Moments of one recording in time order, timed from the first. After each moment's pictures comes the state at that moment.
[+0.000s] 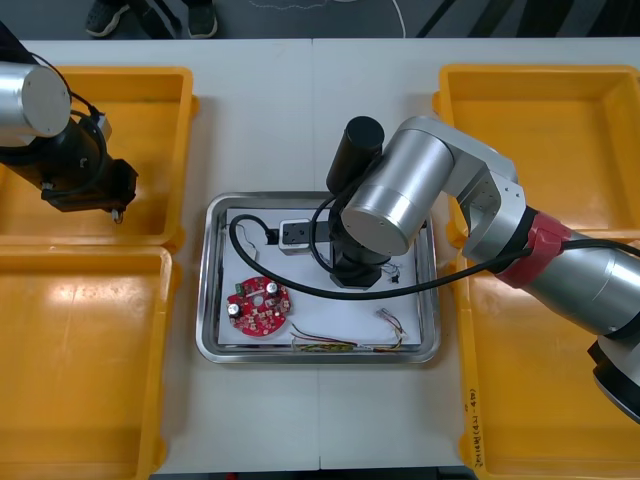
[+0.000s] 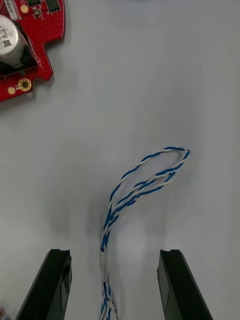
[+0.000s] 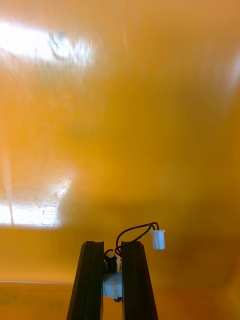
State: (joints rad) right arm -0.89 -0.44 0.81 -1.60 -0.72 1.46 2.11; left arm -0.73 0.62 -0.05 -1.30 0.60 1.61 -1.35
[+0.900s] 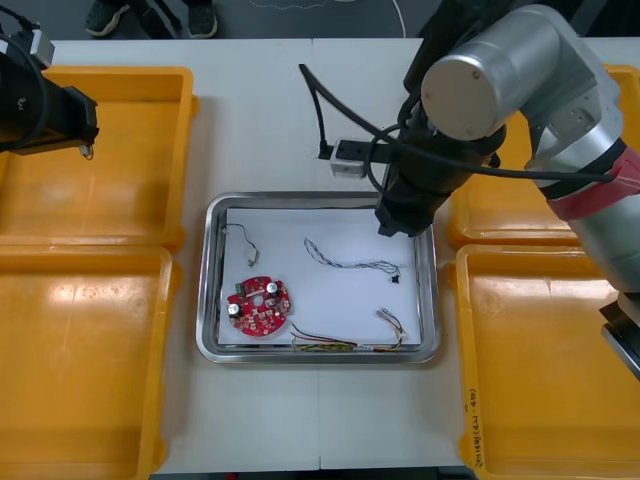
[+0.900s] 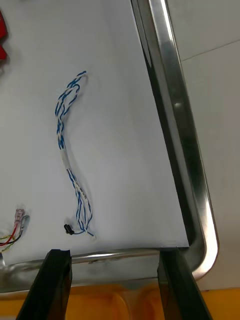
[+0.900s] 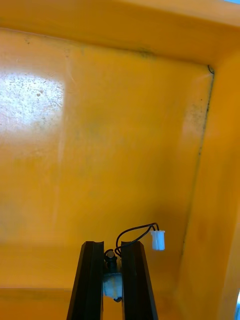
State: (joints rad) right arm -0.91 -0.47 0.42 -1.60 -0.85 1.78 2.09; left arm -0.70 0.62 0.17 -1.59 0.58 1.65 -1.34
